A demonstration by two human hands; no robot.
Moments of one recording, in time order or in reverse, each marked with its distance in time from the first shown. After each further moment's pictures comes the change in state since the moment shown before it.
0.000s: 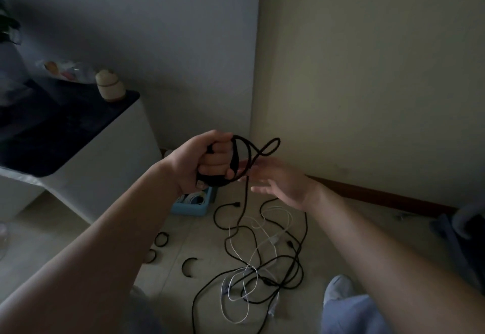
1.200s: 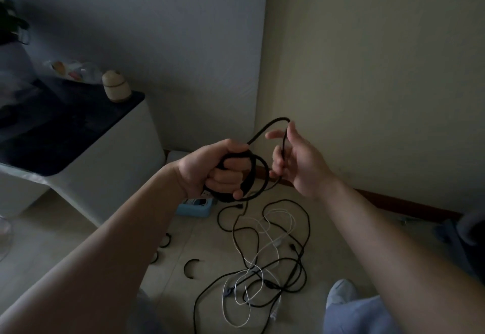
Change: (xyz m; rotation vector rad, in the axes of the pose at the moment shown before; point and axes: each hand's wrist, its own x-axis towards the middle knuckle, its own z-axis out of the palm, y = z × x) left_hand -0.004 0.001 0.008 0.184 -0.328 -0.165; right_hand -0.002 -0.028 -0.012 0.289 0.260 -0.170
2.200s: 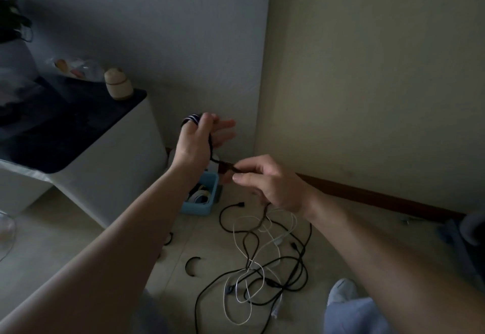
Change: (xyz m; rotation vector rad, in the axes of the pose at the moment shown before) left_hand 0.016 -0.005 -0.030 0.154 1.016 0.658; right_hand -0.029 0.000 0.052 -0.546 -0.380 -0.094
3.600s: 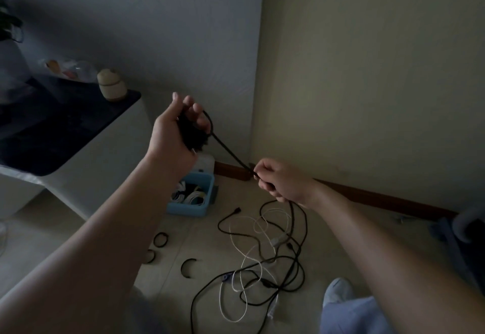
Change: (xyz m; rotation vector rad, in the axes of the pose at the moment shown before) left_hand -0.002 0.034 -0.008 -0.615 -0.109 -0.126; right_hand 0.001 0.044 -0.037 -0.036 0.089 0.373
